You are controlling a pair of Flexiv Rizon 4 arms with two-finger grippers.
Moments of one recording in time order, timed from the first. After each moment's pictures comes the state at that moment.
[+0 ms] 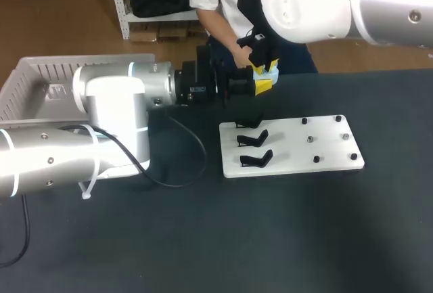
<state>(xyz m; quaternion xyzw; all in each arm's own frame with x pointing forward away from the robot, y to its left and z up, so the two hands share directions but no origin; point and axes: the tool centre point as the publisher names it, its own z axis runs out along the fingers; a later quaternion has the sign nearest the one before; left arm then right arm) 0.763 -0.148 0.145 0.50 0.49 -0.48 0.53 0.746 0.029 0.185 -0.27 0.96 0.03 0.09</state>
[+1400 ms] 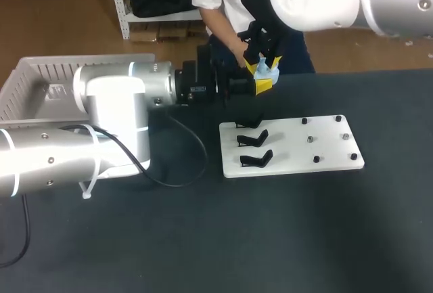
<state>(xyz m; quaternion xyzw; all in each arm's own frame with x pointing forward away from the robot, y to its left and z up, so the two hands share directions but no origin) 0.764 -0.148 0.145 0.50 0.49 -0.48 0.53 0.746 0.035 0.194 -0.25 0.96 0.07 0.09</state>
